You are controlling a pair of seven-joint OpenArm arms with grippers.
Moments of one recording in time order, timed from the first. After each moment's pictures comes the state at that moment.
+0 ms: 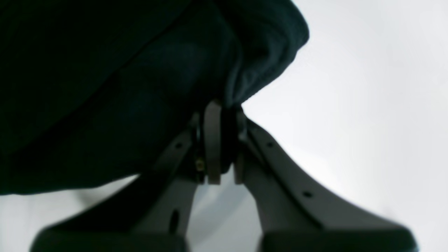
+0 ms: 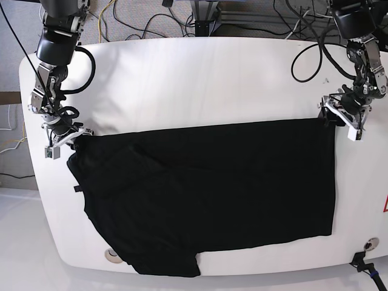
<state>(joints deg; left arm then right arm) 2.3 -22.4 -24.7 73.9 -26.9 -31.8 42.4 9.9 22.2 18.8 52.3 23.0 29.0 -23.9</state>
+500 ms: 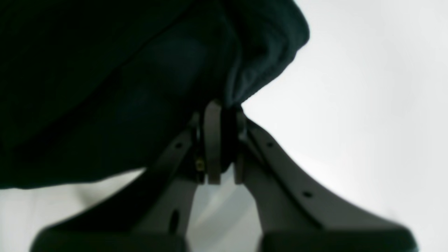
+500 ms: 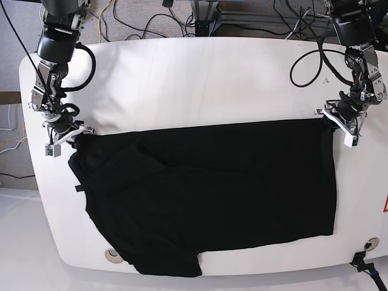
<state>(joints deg) -0.2 -22.7 -21.6 69.7 -27.6 -31.5 41.1 9.2 22.2 18.8 52.7 23.4 29.4 -23.2</state>
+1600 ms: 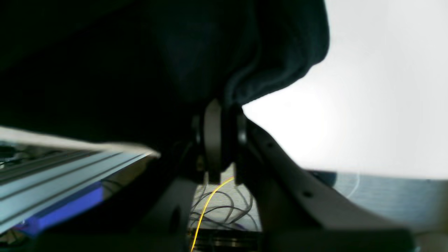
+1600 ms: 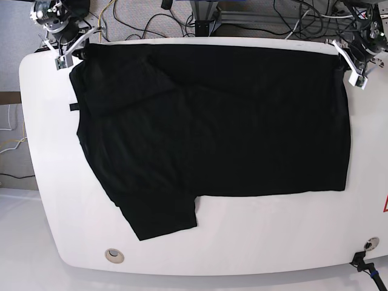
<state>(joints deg) 35.3 -27.5 -28.3 96.8 -27.0 -34.9 42.6 -38.6 13.2 31.4 100.6 21.8 32.1 -35.3</state>
